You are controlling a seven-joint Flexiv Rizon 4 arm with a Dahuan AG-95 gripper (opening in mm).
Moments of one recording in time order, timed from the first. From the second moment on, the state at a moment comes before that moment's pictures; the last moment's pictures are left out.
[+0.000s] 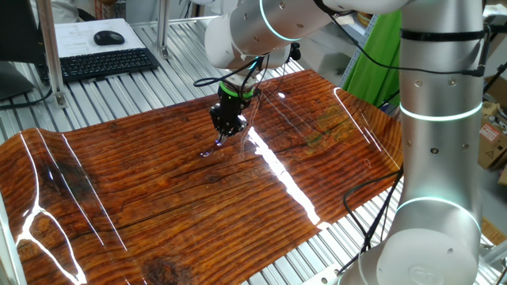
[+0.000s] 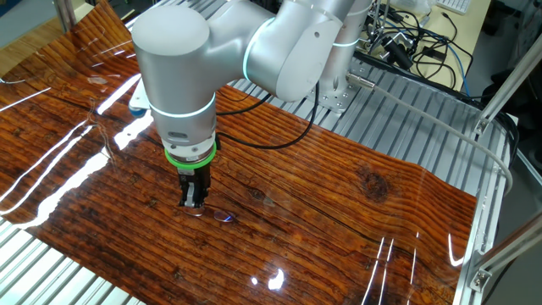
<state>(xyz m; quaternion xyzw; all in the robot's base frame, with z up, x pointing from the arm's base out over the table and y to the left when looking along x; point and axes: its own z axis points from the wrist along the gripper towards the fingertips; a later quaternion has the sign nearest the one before) 0.585 -0.044 0.021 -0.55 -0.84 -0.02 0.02</state>
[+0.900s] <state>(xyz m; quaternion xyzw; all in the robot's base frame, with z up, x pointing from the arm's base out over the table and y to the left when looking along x) 0.589 -0.045 0.021 -0.55 -0.84 -0.01 0.01</state>
